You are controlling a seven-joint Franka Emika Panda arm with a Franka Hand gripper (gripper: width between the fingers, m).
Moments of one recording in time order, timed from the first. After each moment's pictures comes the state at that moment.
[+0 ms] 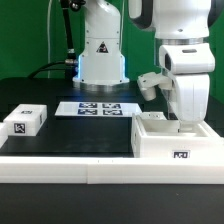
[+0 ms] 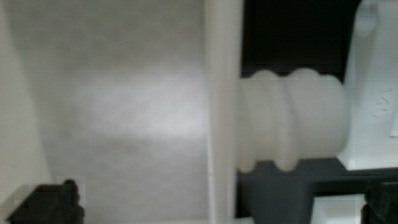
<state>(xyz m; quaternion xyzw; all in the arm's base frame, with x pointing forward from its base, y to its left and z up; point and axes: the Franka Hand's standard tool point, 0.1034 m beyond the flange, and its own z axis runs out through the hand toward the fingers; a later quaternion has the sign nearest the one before) 0.509 0.114 0.029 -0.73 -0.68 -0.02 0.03</state>
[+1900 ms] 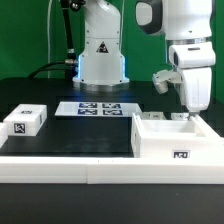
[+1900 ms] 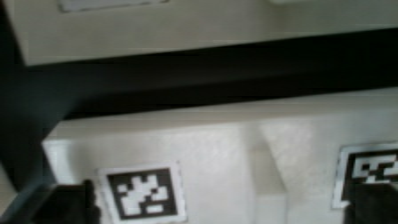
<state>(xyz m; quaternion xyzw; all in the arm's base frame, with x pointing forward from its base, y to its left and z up) 0.426 0.163 0.014 -0.74 -0.66 -0.05 0.04</state>
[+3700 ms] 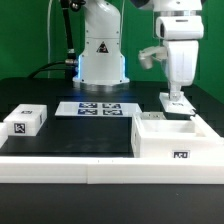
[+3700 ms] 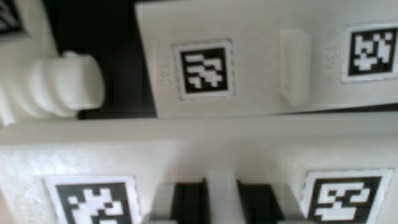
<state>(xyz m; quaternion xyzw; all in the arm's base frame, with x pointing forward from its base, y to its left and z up) 0.445 0.119 0.065 -0.75 -0.66 -0.03 0.01</state>
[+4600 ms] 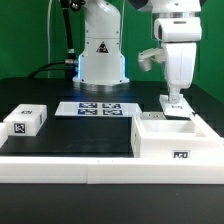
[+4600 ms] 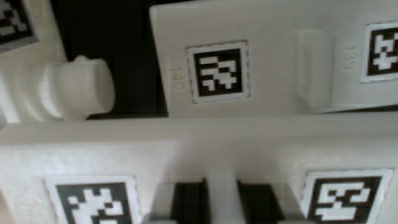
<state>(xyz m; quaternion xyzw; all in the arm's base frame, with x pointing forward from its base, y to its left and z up) 0.450 0.116 0.059 -0.75 -0.66 -0.03 0.02</state>
